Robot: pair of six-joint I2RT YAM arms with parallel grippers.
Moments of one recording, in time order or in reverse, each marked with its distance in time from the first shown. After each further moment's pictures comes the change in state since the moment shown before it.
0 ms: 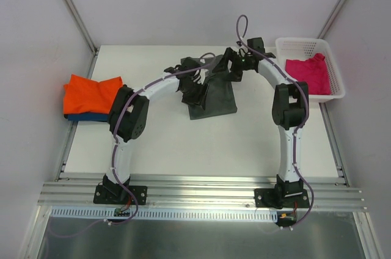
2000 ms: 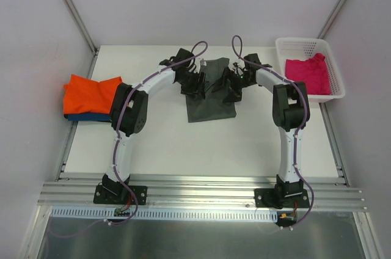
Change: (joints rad) left arm 0.077 0.085 0.169 0.005 0.079 -0.054; right arm 0.016 -0.043 -0.257 -0.092 -0.063 -0.026
